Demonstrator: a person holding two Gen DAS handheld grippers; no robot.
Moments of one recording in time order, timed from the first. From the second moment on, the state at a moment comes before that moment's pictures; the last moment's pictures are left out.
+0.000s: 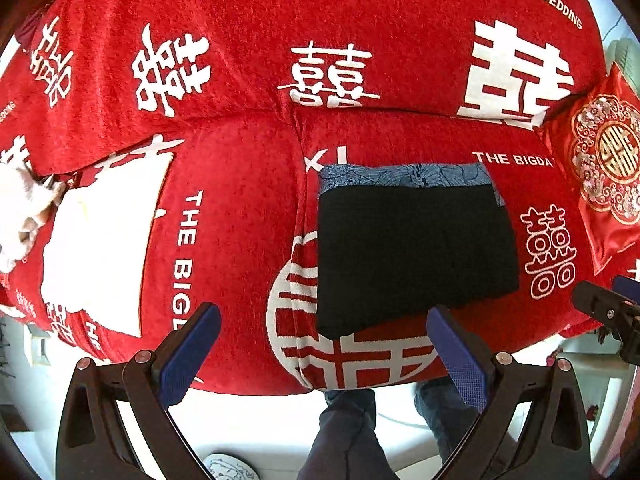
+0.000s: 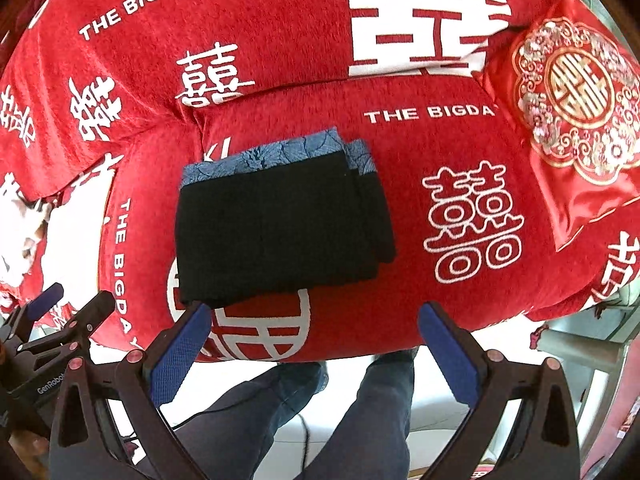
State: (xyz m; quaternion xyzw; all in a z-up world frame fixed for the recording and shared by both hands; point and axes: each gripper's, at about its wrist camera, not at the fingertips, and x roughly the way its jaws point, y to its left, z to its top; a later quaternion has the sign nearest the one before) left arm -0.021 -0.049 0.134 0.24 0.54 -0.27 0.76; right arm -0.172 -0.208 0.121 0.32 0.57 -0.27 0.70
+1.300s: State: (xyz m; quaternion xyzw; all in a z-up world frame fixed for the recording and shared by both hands) left arm -0.061 -0.065 0.160 0.24 0.55 -0.24 0.76; right arm -0.182 -0.215 0.141 0.28 0.60 -0.24 0.72
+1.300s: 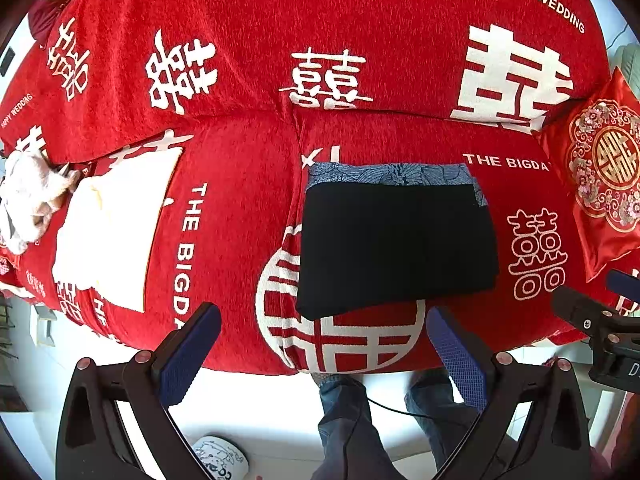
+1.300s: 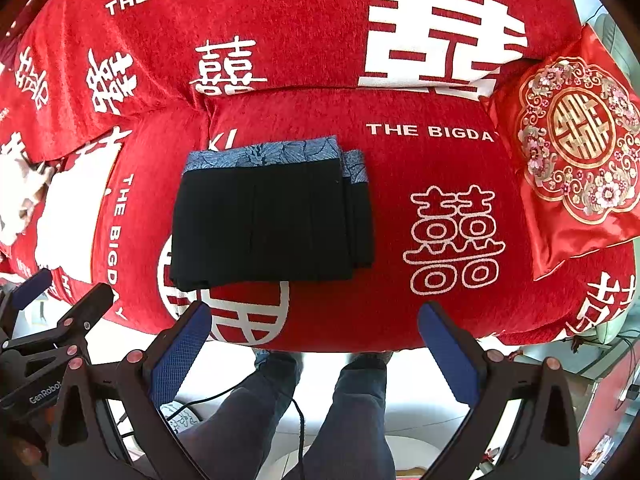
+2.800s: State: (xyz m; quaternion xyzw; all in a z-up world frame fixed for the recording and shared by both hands) left arm -0.061 -0.066 0.162 0.24 0.55 -0.24 0.76; right arm -0.173 -0.212 0.144 0.27 0.60 -0.23 0.72
